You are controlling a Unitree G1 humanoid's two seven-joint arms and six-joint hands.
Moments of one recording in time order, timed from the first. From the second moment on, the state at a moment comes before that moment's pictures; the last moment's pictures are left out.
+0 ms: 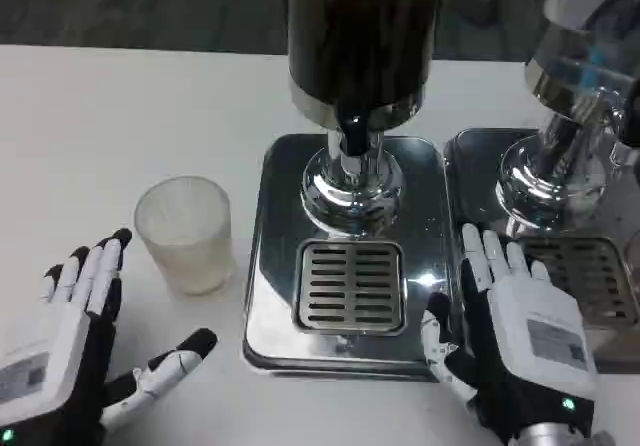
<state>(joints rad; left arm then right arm) 0.28 0.45 -0.09 0.18 0.72 -0.24 0.46 0.26 -0.13 0.44 -0.17 -1.01 0.33 -0.30</state>
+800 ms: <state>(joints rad) 0.30 0.46 -0.09 0.18 0.72 -0.24 0.48 0.28 -0.13 0.44 -0.19 -1.01 0.34 -0.30</state>
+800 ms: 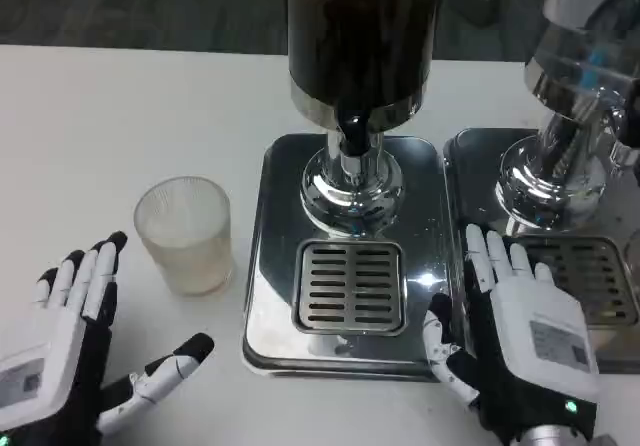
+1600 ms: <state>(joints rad) -0.04 0.45 -0.03 0.64 0.44 -0.43 0.38 0.27 -0.12 0.44 -0.19 -0.99 0.34 -0.30</state>
